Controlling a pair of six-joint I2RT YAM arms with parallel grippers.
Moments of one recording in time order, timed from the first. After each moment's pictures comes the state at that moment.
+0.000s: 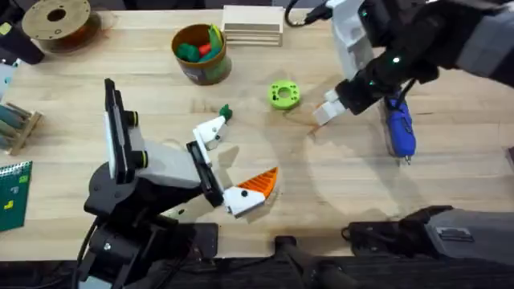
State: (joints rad) left arm -0.29 0.01 0.01 -0.07 0.84 -0.14; right arm 0.33 1.47 1.11 -0.95 -0.02 -0.24
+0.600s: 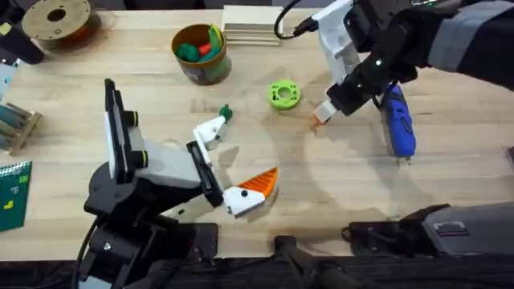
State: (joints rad) left arm -0.29 0.01 0.01 -0.07 0.84 -0.14; right arm 0.33 1.58 1.11 -0.89 -0.04 -0.29
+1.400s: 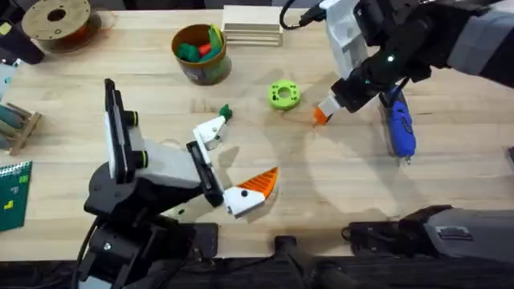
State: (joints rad) left arm -0.29 0.01 0.01 -0.07 0.84 -0.14; right arm 0.33 1.50 1.11 -0.90 -0.05 -0.29
